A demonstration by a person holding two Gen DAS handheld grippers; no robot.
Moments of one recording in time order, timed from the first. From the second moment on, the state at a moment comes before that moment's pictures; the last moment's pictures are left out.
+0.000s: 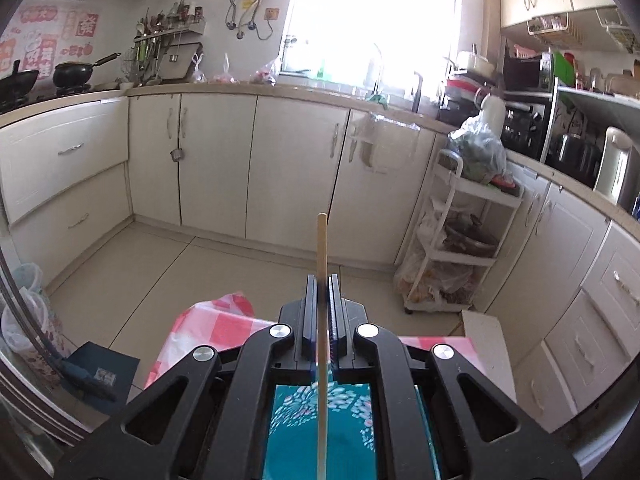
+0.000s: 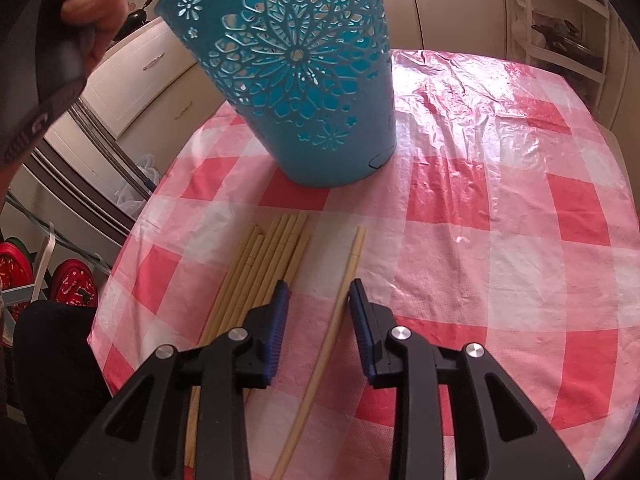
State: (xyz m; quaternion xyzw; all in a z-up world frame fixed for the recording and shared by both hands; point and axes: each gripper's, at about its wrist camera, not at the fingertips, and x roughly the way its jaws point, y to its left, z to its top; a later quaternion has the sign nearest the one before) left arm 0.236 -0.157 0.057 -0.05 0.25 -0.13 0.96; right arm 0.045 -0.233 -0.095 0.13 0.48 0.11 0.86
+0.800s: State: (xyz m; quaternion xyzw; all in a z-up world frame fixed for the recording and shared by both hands) left arm 0.150 -0.011 0.012 -0.02 0.25 -0.04 0.97; right arm 0.027 -0.223 -0.087 0.05 0.48 0.06 0.87
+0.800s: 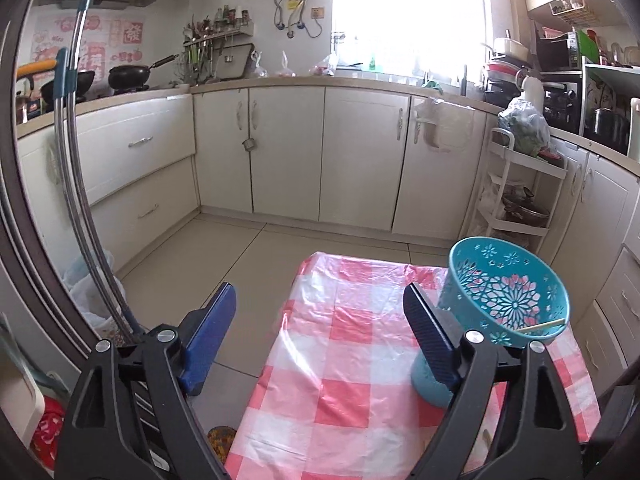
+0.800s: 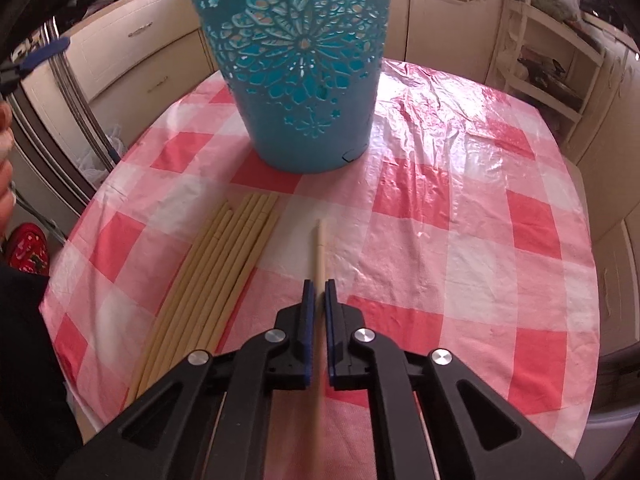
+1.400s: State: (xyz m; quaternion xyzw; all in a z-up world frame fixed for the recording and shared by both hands) left arm 0.159 0.001 0.000 -0.05 0.28 -0.03 0.96; right arm 0.005 -0.268 0.115 0.23 0.26 0.20 0.92
